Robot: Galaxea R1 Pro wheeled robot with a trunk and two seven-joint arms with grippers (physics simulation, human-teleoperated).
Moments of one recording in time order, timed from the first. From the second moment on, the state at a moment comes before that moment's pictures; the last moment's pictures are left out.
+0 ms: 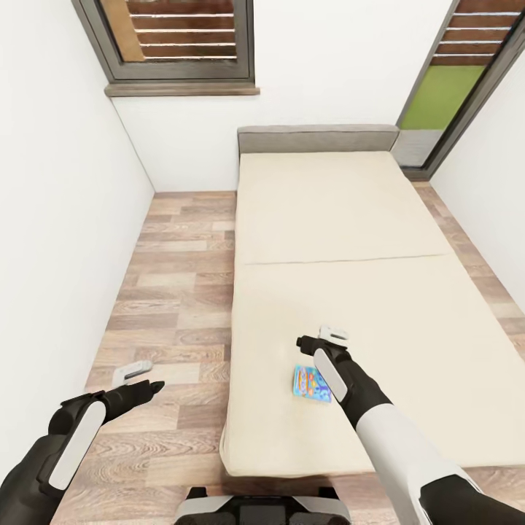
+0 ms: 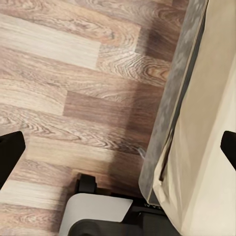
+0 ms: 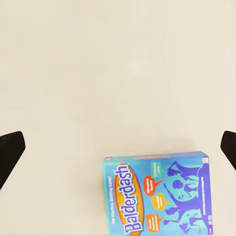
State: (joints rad) left arm -0.37 0.24 0.02 -1.32 0.58 0.78 0.16; right arm -0.82 0.11 0.21 -0.72 -0.49 0.40 -0.41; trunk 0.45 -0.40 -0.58
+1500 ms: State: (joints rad) left arm -0.37 0.24 0.02 -1.32 0.58 0.78 0.16; right arm -0.87 0.09 0.21 -0.68 -0.49 0.40 -0.41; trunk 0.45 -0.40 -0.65
